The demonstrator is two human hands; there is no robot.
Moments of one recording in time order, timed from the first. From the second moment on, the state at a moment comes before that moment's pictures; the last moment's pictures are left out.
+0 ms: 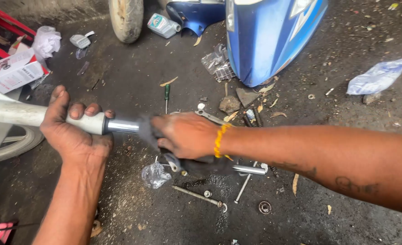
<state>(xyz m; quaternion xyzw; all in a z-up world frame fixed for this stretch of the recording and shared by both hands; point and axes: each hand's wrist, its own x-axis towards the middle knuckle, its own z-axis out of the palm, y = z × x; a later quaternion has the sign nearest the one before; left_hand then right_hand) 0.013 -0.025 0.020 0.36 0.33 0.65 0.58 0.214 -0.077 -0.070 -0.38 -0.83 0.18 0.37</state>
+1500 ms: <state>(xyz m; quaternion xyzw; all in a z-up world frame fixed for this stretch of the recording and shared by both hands) -0.033 -0.032 0.058 0.26 0.24 0.72 0.60 0.244 -0.109 -0.040 -0.42 -0.77 0.35 0.33</state>
